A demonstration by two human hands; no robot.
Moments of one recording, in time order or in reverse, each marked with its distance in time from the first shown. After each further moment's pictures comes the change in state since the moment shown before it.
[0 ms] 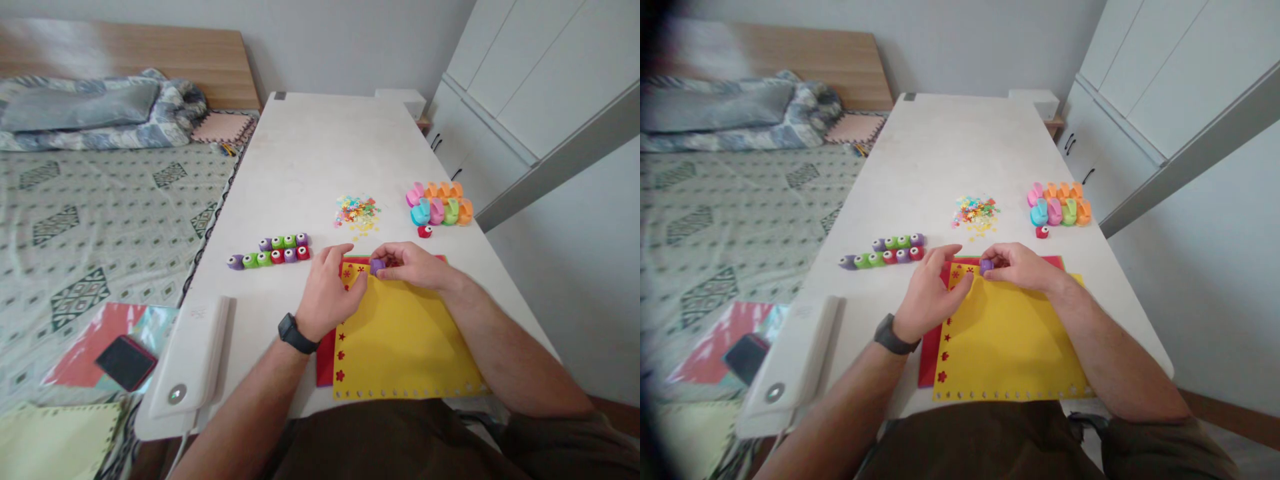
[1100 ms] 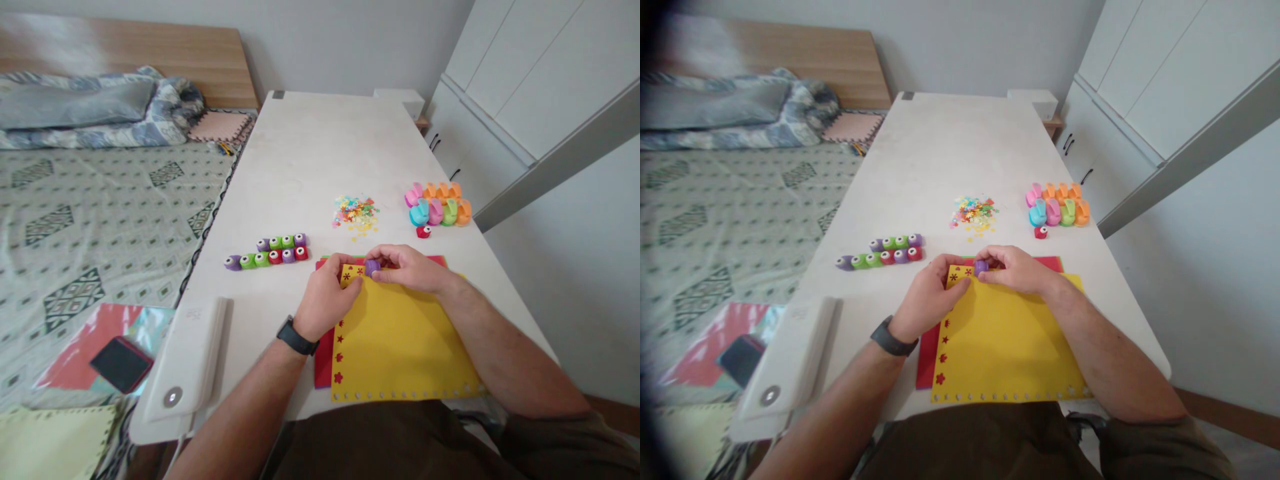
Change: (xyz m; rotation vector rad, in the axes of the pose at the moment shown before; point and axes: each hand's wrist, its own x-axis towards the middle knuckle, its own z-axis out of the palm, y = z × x) left_hand 0.001 -0.001 0.000 -0.220 -0.223 -0.284; right_hand -0.001 -0.005 0.005 -0.103 -0.041 -0.046
